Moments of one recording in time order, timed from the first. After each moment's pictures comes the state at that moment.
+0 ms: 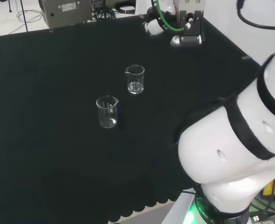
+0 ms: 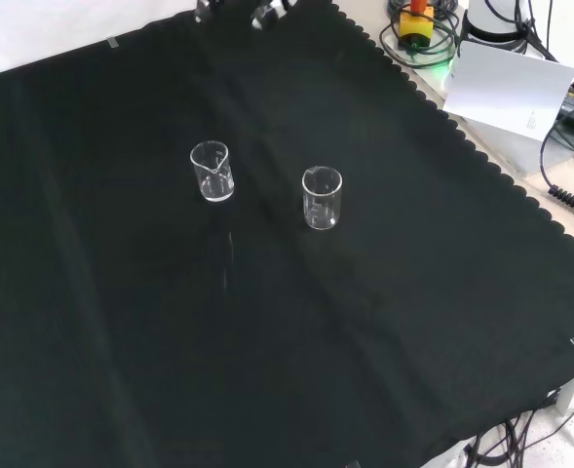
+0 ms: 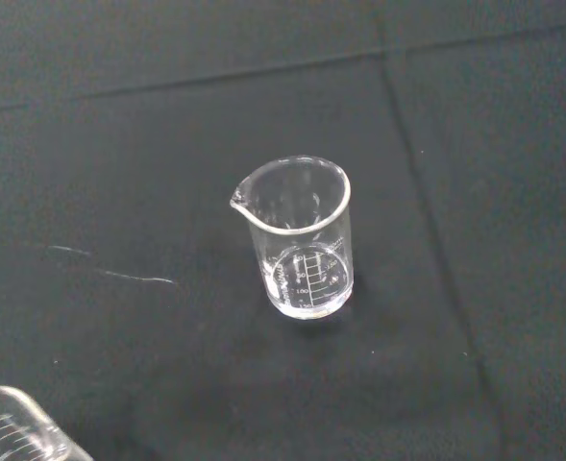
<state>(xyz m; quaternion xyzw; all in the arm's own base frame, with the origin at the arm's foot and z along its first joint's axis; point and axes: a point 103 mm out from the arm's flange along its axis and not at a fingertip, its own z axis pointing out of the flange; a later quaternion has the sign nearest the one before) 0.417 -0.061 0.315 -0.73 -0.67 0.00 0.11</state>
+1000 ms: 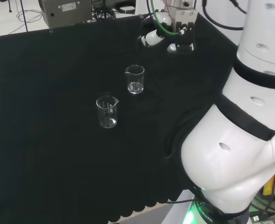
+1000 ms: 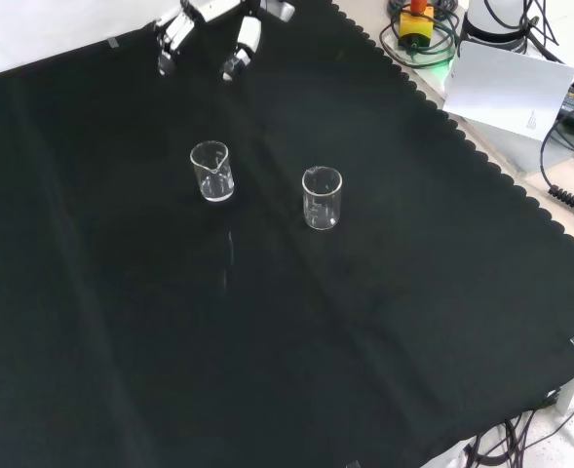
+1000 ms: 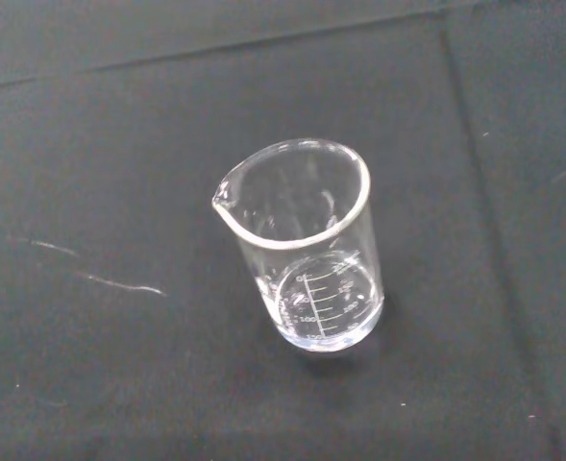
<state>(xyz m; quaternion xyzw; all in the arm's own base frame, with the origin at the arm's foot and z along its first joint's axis) 0.488 -0.079 0.243 -0.69 -0.71 -0.01 0.15</state>
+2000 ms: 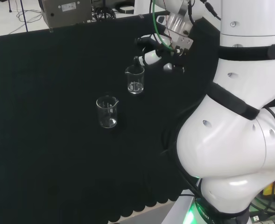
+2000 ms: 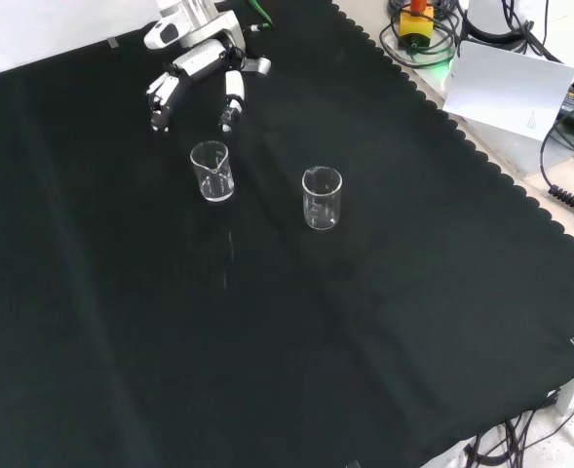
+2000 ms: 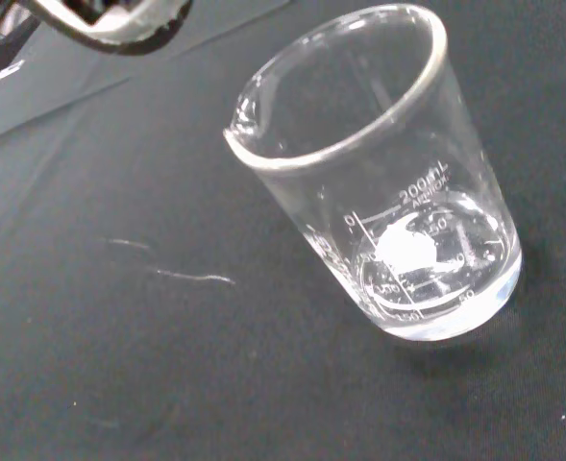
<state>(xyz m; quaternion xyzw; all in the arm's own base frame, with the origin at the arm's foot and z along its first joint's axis) 0.530 -0.083 0.143 -0.63 -0.73 -0.13 0.24</state>
